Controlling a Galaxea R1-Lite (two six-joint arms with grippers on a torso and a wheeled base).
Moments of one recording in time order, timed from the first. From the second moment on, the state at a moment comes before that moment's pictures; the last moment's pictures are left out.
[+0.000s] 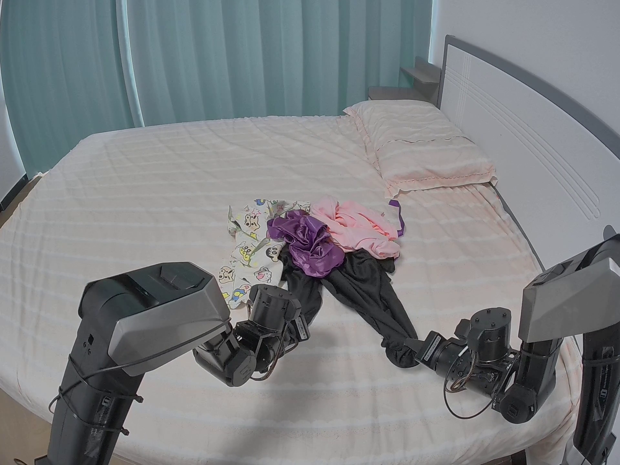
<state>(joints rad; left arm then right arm) -0.56 2.54 -1.13 -0.80 0.26 -0.63 0.48 2.30 -0.31 -1.55 0.00 0.91</state>
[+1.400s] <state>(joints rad) -0.58 1.52 -0.54 -0.85 0.18 -0.85 0.57 1.63 -0.23 -1.55 0.07 0.87</state>
